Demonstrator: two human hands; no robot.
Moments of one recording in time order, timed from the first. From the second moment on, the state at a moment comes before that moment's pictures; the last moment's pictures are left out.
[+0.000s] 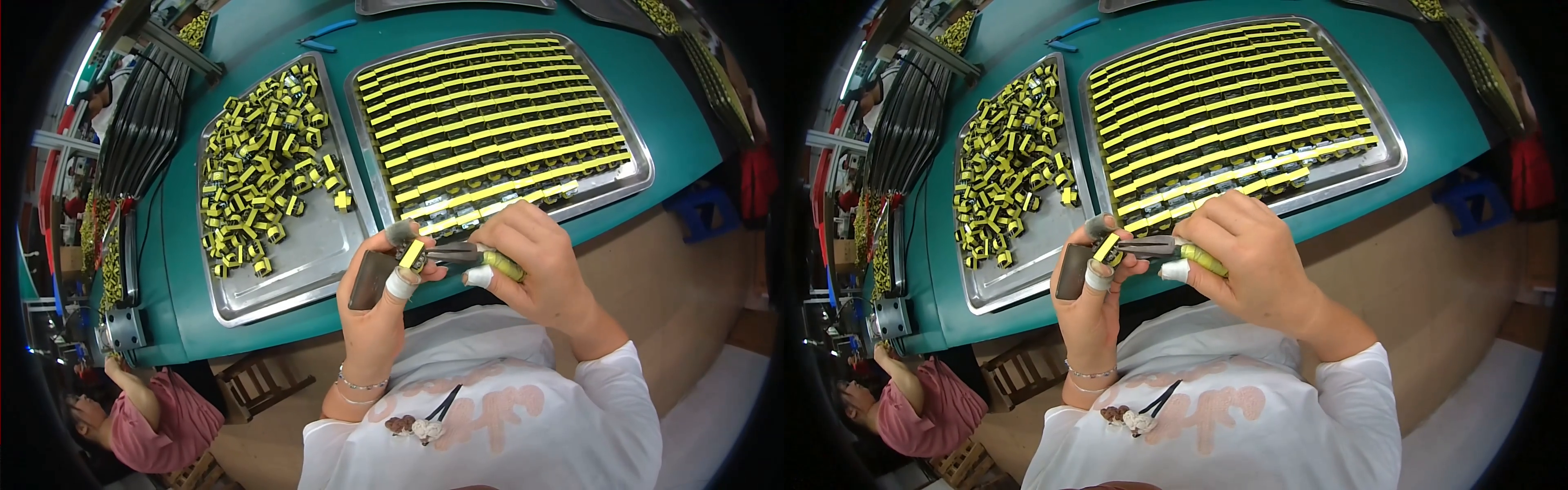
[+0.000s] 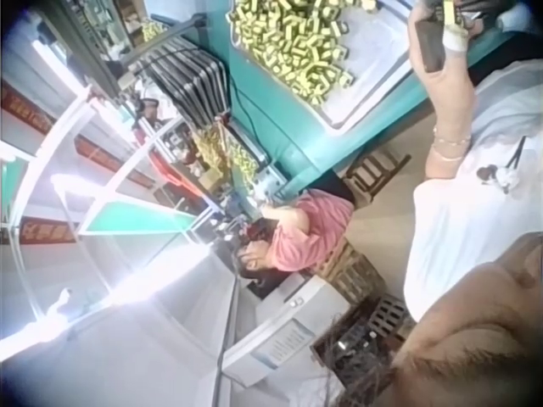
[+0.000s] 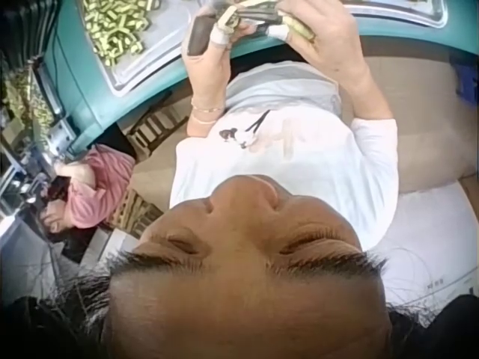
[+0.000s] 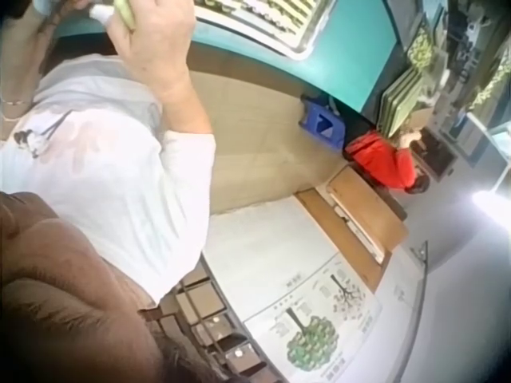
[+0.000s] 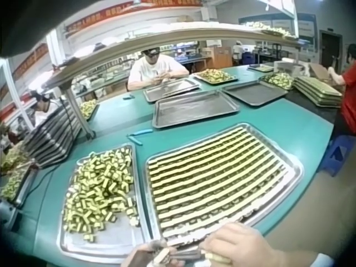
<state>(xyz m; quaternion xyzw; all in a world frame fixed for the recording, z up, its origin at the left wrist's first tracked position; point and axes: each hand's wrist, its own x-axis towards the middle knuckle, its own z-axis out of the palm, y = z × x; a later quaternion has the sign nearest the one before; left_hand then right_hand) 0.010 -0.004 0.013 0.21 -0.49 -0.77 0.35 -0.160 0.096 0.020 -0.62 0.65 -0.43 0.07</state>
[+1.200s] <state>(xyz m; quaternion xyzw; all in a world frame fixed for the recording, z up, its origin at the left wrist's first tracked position) 0.086 -0.055 0.031 0.25 -0.93 -0.22 0.18 -0.213 0.119 0.056 -0.69 0.68 -0.19 -0.16</state>
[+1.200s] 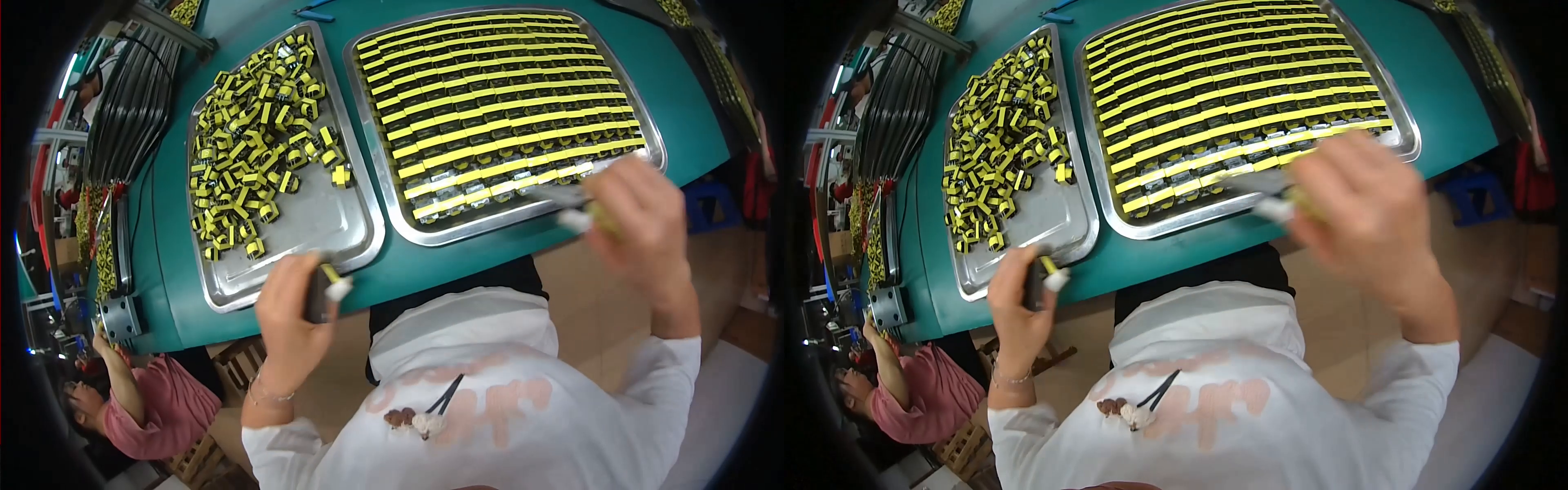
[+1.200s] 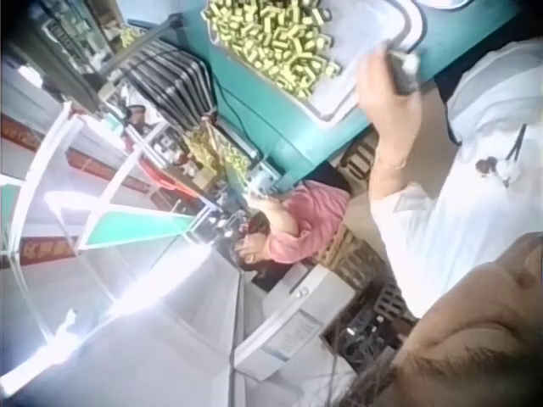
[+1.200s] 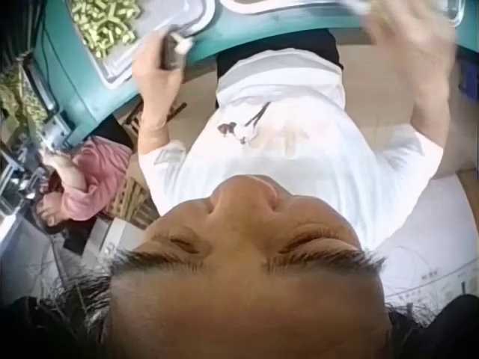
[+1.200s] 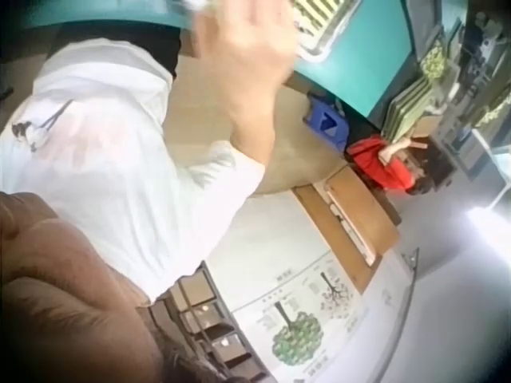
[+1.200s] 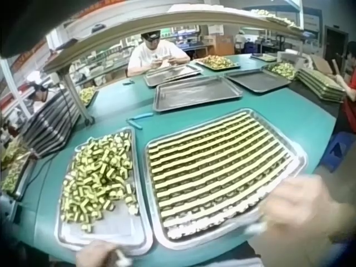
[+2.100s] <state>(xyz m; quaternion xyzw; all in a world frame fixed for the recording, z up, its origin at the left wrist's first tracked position) 0.057 -0.028 0.030 0.11 -0.91 -0.33 0.24 -0.158 0.095 0.030 -0.79 0.56 -0.23 -0.08</state>
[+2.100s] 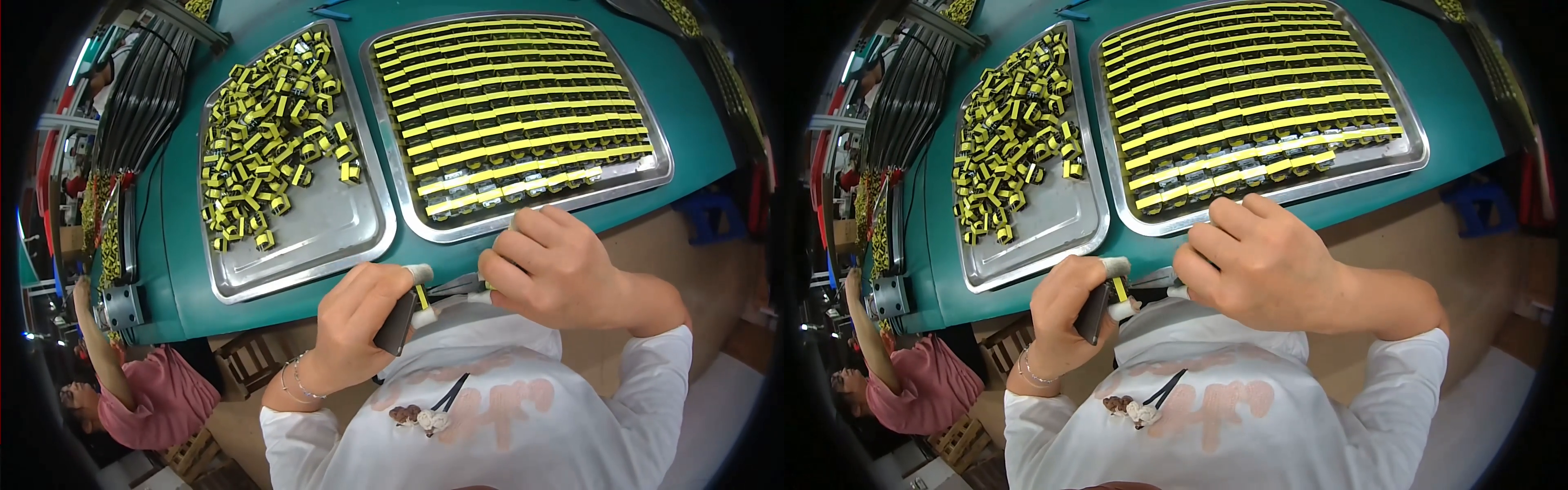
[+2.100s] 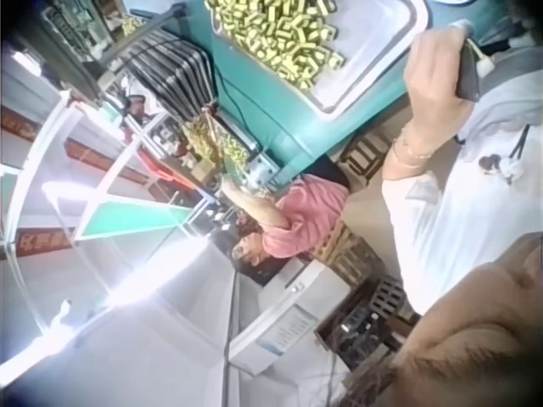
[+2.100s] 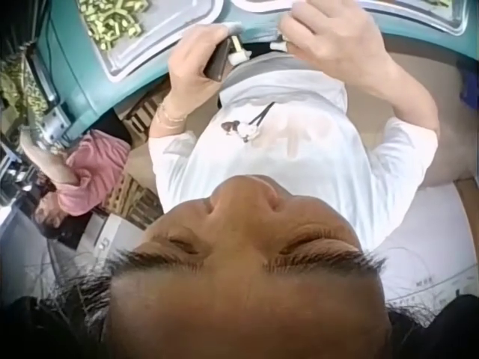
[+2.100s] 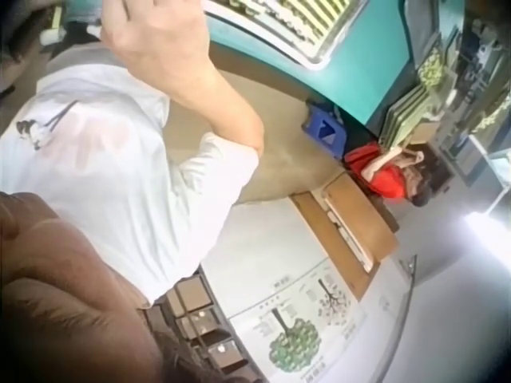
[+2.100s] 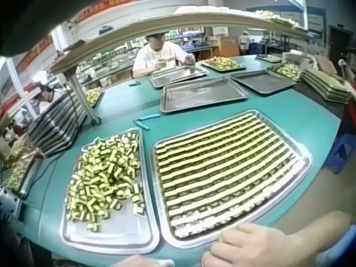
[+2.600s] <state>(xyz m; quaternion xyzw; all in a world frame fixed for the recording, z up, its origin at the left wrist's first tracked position) 0.066 -0.030 0.045 0.10 -0.92 -0.30 0.24 -0.168 0.101 0.059 -0.76 0.59 -0.28 -0.07</state>
